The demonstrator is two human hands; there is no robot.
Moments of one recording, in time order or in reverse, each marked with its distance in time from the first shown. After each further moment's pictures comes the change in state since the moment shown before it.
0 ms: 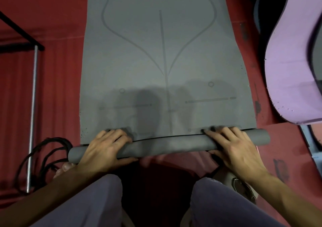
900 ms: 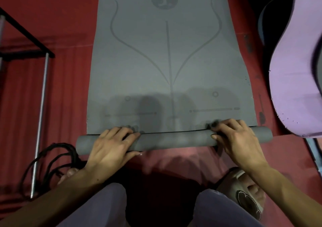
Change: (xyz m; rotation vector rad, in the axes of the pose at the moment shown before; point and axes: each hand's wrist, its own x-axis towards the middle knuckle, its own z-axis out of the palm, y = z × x) left_hand 0.024 0.012 -0.023 0.170 -0.099 -0.135; right_hand 0.049 0.001 -0.016 0.098 0.089 0.183
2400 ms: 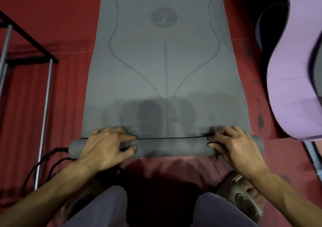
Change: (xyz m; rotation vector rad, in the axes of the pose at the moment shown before) left_hand 0.017 -0.013 -0.035 -0.105 -0.241 -0.195; right_hand -0.004 -0.001 -0.006 0.017 -0.035 -0.105
